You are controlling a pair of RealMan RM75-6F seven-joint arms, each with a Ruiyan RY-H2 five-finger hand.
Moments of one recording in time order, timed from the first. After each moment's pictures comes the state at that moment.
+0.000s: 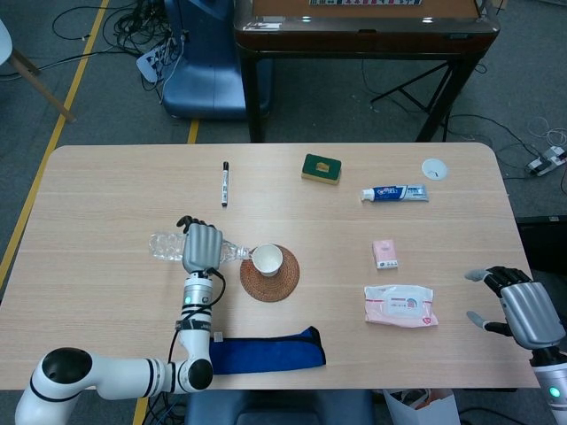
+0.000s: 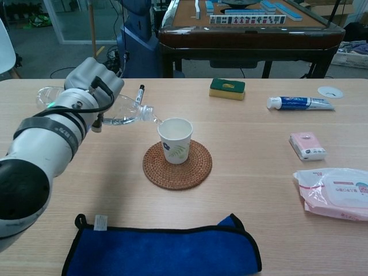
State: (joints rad) left arm -1.00 -1.90 -0.25 -1.36 0.59 1.50 1.55; right arm 0.12 -1.09 0.01 -1.50 -1.63 1.49 0.19
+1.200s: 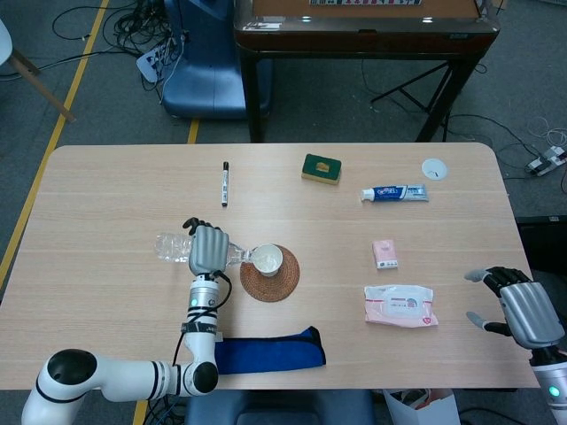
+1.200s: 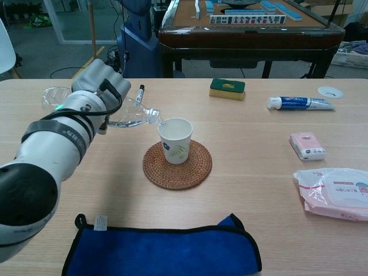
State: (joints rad) left arm -1.00 -1.93 -0.27 -1.36 0.60 1.50 1.60; right arm 0.12 -1.08 0.00 -1.50 -1.62 1.48 0.19
